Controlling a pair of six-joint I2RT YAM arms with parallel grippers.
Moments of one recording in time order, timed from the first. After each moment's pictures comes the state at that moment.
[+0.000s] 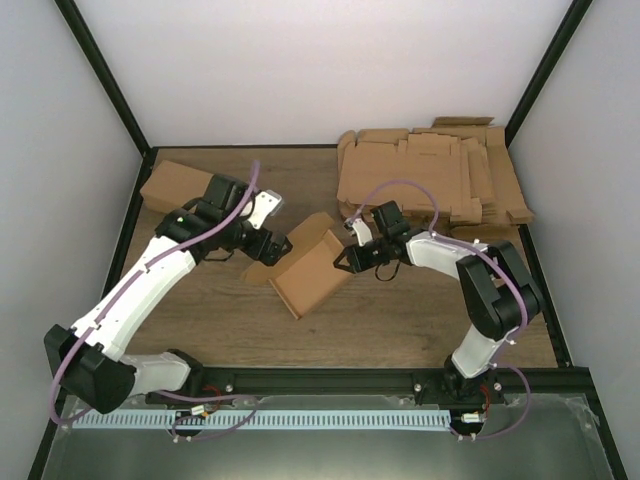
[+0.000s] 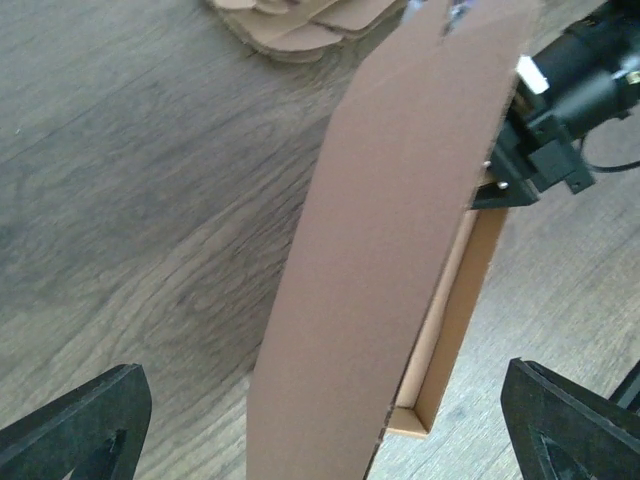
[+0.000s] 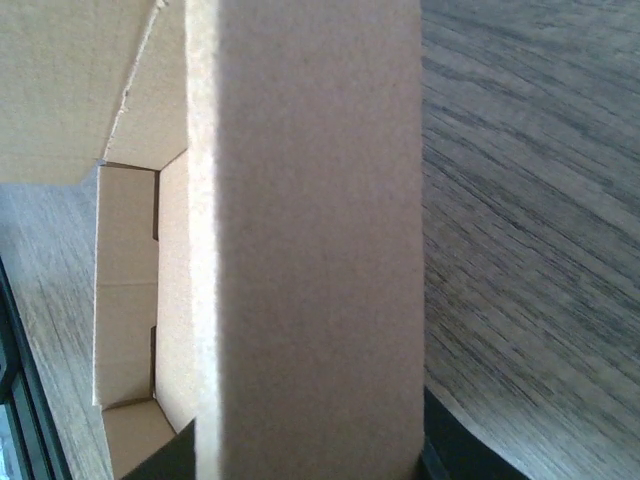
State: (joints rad) left arm -0.51 1.27 1.25 -0.90 0.24 0.06; right arm 0.46 1.68 0.92 -0.23 -0.64 0.11
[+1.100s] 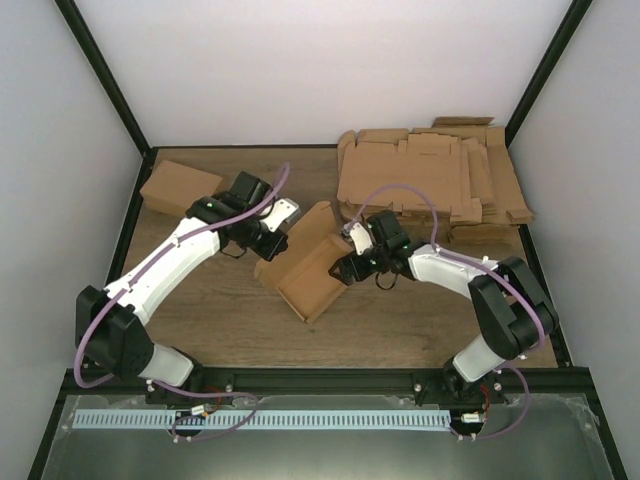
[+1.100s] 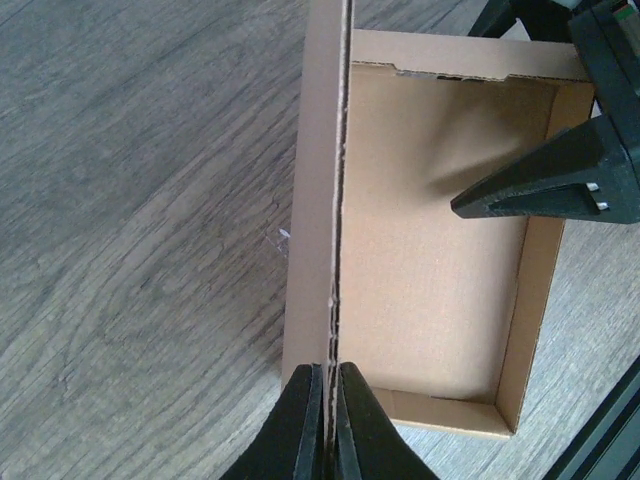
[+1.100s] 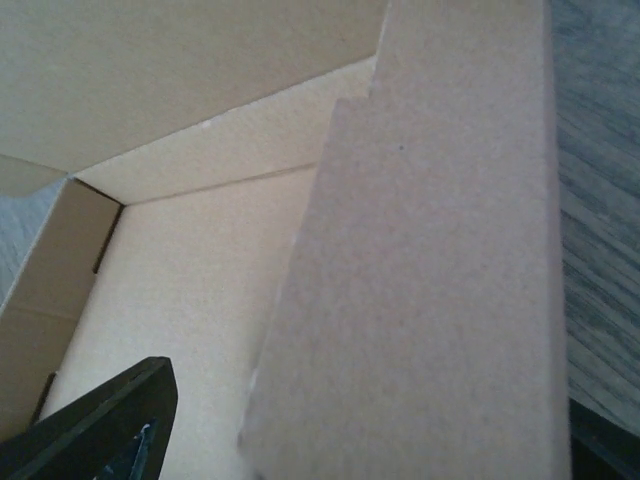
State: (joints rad) left arm -0.52 1.46 1.29 -0.92 0.28 0.13; right arm 0.55 1.56 0.81 -0.16 -0.45 0.05
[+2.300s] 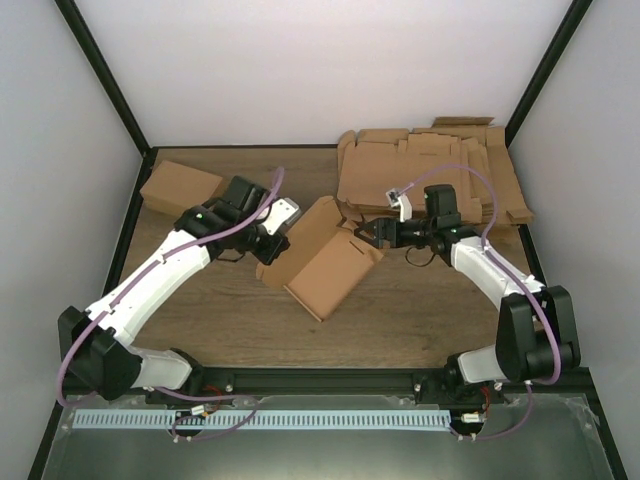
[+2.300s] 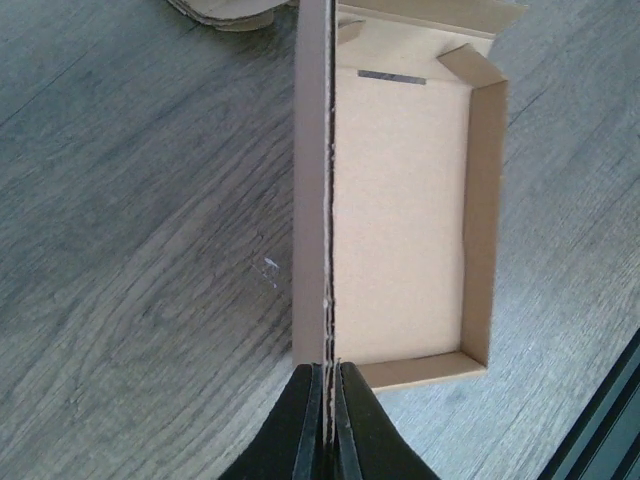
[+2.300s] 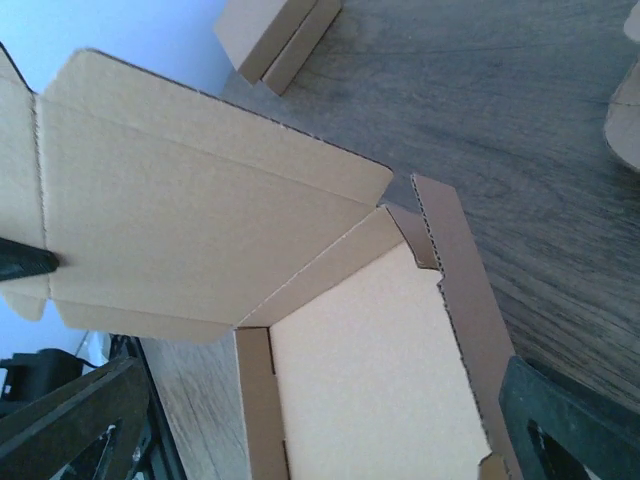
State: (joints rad) left arm -0.57 1.35 1.26 -0.89 0.26 0.13; right arm 0.22 1.39 0.87 -0.20 -0.85 0.23
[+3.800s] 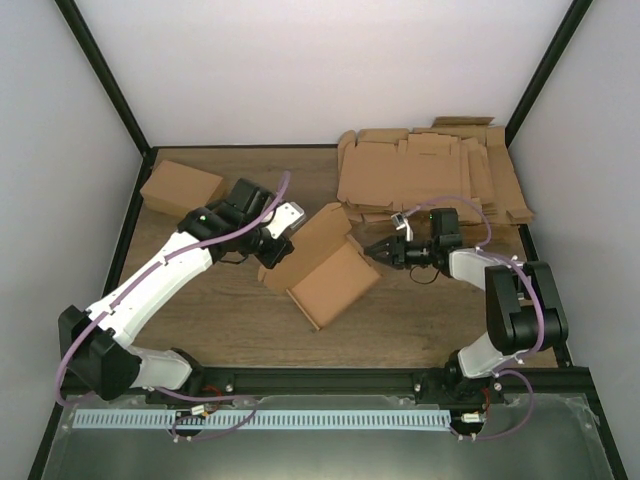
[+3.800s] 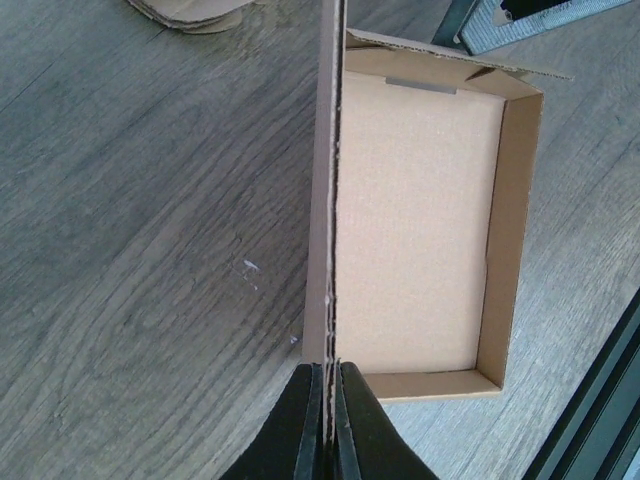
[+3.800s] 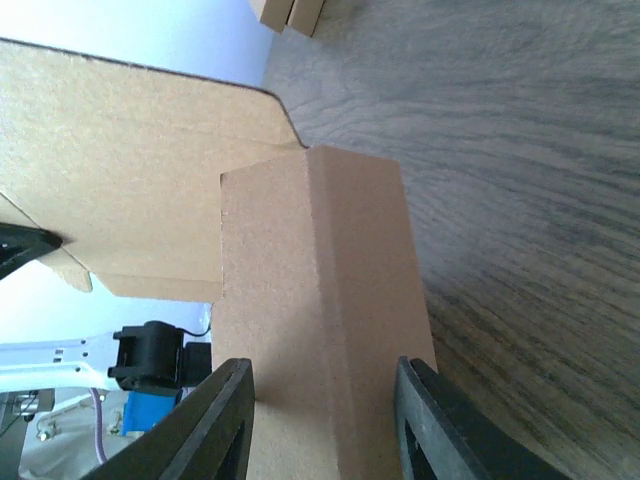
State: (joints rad) left arm -0.61 1.35 1.26 -0.89 0.26 0.15; right arm 0.11 1.54 0.67 0.06 -1.14 0.41
